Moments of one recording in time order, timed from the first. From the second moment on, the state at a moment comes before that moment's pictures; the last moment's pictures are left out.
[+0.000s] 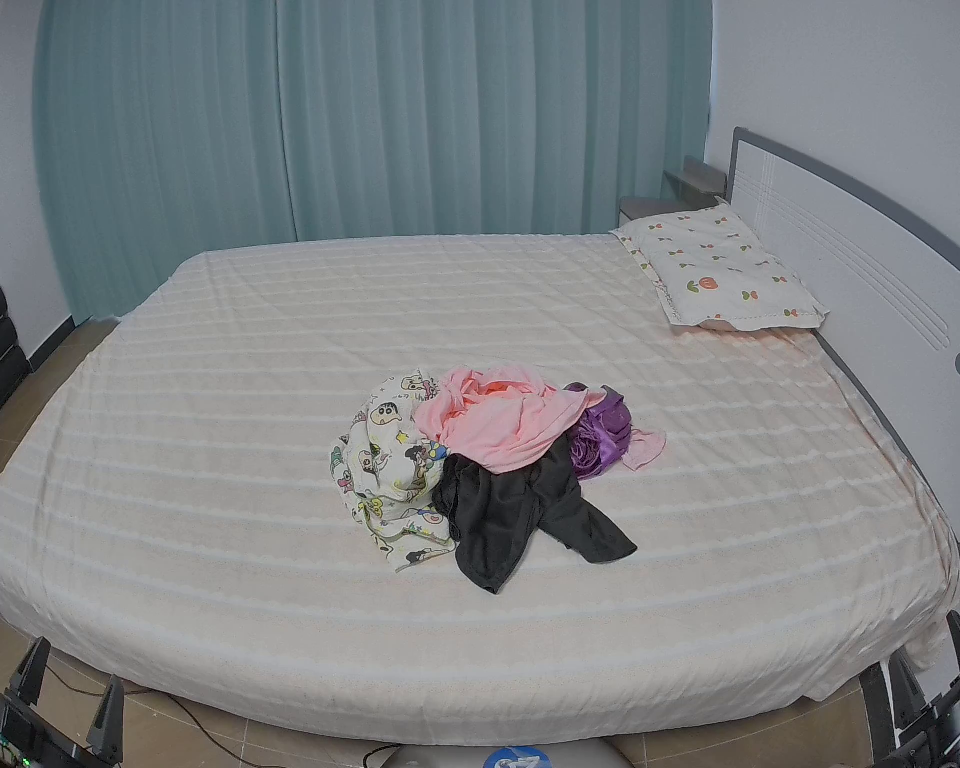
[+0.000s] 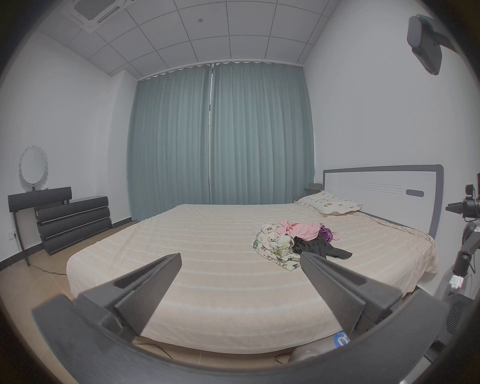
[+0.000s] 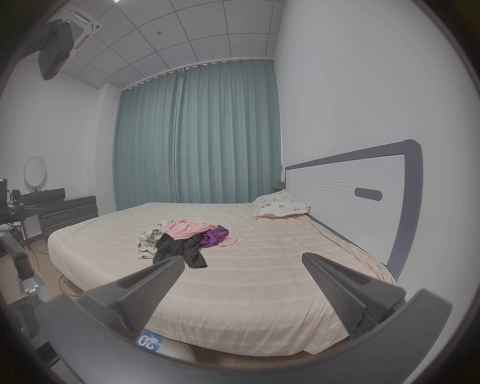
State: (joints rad) left arm 0.01 0.02 -0.02 0.00 0.00 0.01; right arm 0.00 0.02 -0.02 0.00 0.01 -0.01
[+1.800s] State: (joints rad) left arm -0.20 0.94 -0.23 -0.38 -0.01 -0.38; right arm 0.28 1.86 -0.55 -0.78 0.06 0.42
